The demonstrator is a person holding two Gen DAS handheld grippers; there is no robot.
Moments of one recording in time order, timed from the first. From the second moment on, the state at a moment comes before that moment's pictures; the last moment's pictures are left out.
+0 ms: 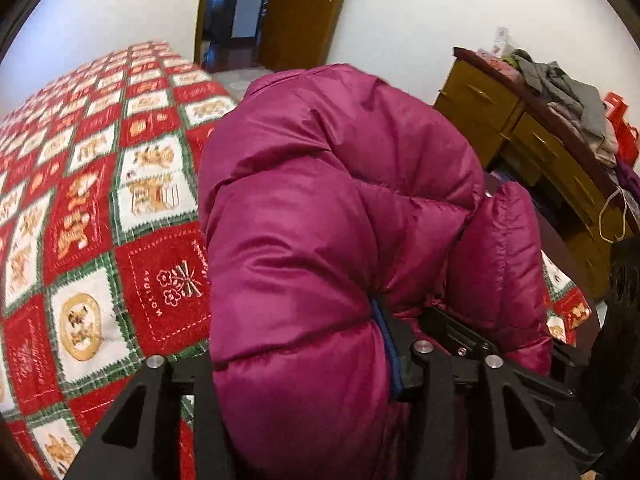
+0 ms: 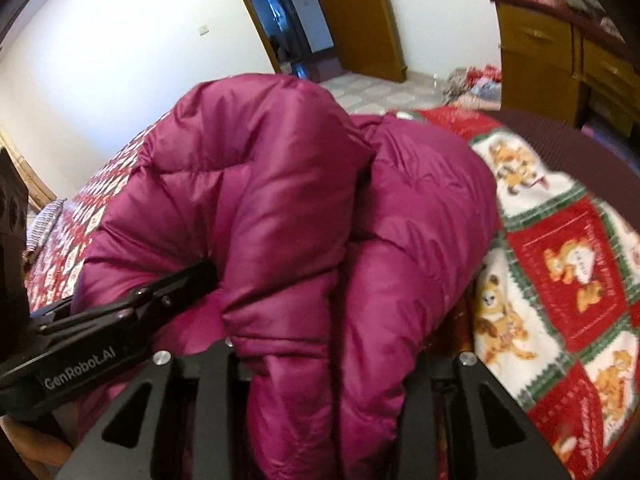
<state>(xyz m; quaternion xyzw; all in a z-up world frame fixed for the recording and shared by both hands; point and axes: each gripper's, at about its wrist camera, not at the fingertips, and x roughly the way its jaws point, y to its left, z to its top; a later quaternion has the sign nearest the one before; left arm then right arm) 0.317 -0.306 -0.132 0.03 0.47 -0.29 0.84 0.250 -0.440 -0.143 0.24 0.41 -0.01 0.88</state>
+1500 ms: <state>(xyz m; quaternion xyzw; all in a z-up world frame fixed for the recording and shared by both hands) 0.273 -0.214 -0.087 0.03 0.41 -0.28 0.87 0.199 -0.415 -0.115 0.16 0.37 -0.17 0.90</state>
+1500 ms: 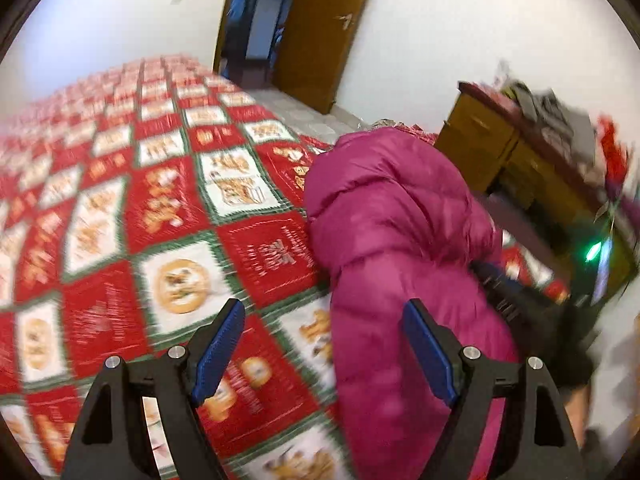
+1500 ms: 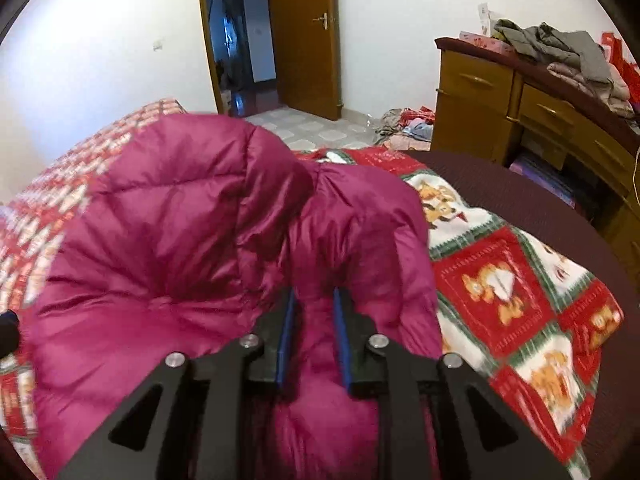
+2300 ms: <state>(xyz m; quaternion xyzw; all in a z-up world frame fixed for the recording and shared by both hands) 0.125 -0.200 -0.059 0.09 0.33 -0.25 0.90 0.022 -0.373 -0.061 0.21 0.31 -0.15 0.91</state>
